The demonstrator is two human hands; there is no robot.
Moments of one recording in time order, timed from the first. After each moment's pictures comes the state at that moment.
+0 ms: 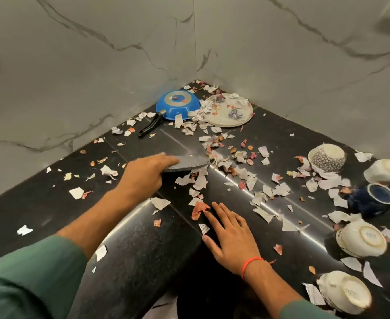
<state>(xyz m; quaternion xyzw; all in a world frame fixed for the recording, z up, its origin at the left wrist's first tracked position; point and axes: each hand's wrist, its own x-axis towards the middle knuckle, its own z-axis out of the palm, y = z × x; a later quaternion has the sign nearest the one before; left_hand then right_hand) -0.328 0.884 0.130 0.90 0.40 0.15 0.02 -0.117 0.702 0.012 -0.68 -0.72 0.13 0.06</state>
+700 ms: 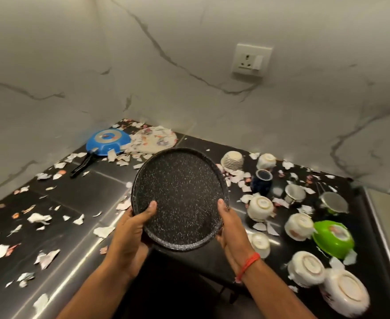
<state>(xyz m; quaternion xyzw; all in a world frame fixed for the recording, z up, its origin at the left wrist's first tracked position) -0.252 0.703 0.181 0.34 0.36 0.37 0.78 -0.077 0.606 0.113 -0.57 -0.14 0.43 0.68</state>
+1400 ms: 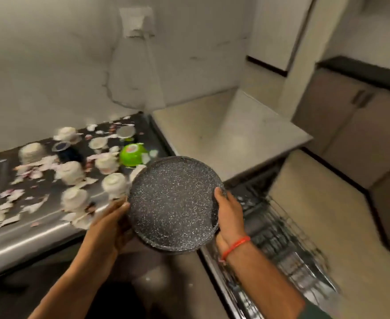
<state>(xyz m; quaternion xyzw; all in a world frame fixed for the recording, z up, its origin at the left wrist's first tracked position) -0.177 0.372 0.156 0.58 0.24 -0.03 0.78 -0.125 0.149 0.116 -0.53 0.24 0.00 0.81</state>
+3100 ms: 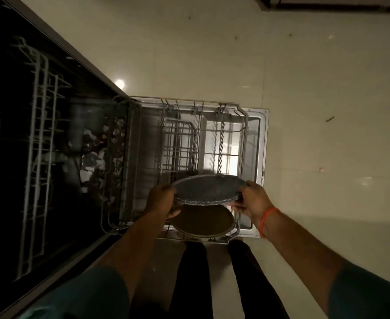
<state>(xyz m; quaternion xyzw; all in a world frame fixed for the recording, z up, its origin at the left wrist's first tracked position) 0.003 -0.076 -0.298 0.80 0.17 -0.52 0.25 -0.176 -0.194 -0.309 -0.28 0.69 0.06 0.67</state>
